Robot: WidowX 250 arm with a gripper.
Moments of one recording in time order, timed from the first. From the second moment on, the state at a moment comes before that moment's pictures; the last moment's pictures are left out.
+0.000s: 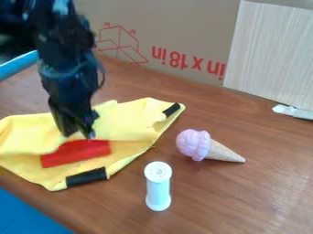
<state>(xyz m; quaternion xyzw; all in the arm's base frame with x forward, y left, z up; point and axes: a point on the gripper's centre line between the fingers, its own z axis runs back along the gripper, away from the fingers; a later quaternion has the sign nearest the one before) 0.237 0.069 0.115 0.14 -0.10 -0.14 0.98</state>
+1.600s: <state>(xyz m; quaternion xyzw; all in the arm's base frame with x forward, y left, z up) 0.336 0.214 0.130 0.19 -0.05 -0.02 0.98</state>
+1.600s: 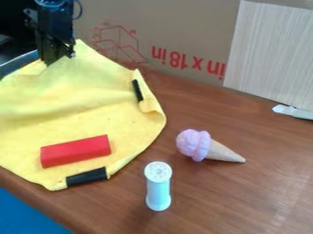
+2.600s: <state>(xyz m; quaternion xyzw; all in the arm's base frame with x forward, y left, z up) 0.367 0.244 0.112 0.20 -0.05 -0.08 0.97</state>
